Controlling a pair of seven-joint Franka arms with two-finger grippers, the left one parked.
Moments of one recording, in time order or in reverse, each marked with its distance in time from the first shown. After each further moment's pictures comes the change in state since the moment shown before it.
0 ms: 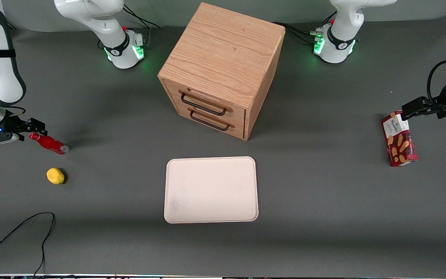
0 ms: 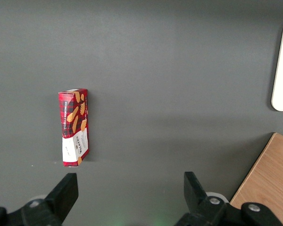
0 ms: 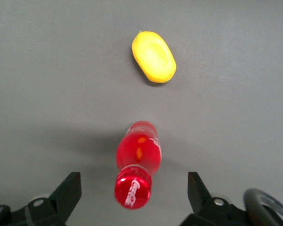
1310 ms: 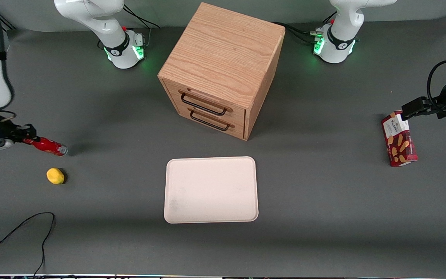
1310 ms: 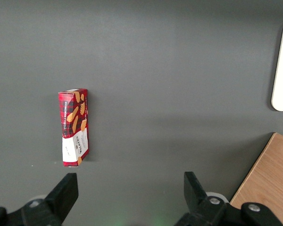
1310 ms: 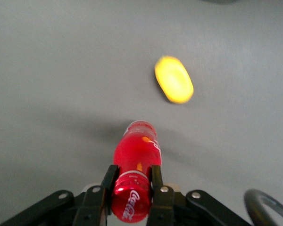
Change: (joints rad) arm 0.009 0.034 0.054 0.251 0.033 -0.297 0.022
